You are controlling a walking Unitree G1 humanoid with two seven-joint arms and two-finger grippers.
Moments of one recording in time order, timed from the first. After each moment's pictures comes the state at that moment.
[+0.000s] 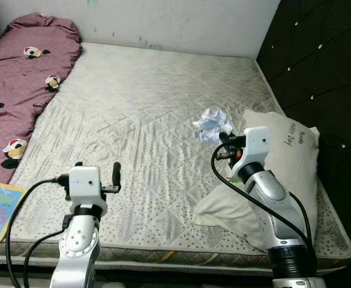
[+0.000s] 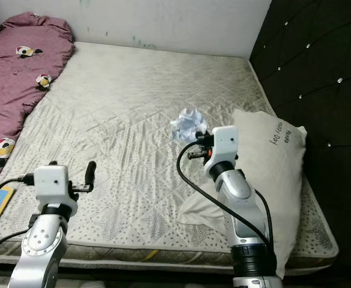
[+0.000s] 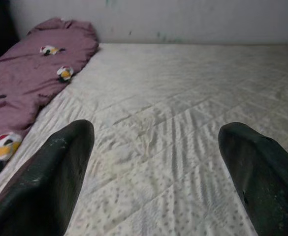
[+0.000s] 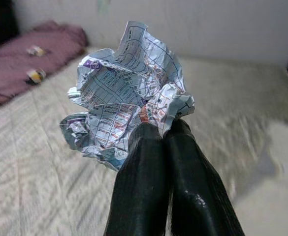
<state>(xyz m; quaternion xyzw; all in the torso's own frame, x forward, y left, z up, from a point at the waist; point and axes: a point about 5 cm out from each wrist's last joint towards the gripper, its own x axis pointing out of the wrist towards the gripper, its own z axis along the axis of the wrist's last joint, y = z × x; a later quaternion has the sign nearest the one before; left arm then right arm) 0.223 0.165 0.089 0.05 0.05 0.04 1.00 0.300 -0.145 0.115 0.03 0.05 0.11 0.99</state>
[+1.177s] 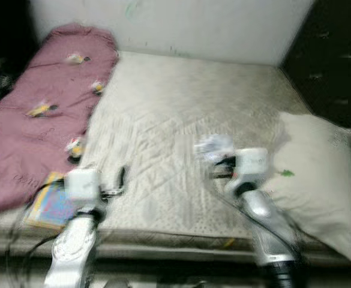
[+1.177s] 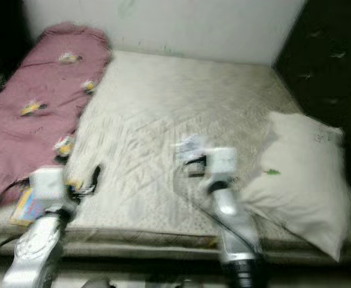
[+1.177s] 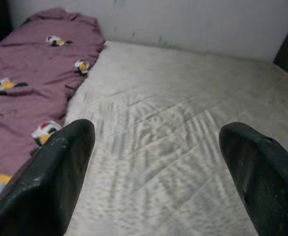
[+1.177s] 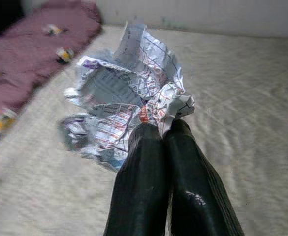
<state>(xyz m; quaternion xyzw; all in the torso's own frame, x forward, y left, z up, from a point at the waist) 0.223 0.166 0.089 -0.02 0.05 -0.01 1.00 0.285 -0.128 0.085 0.03 0.09 0.10 0.99</state>
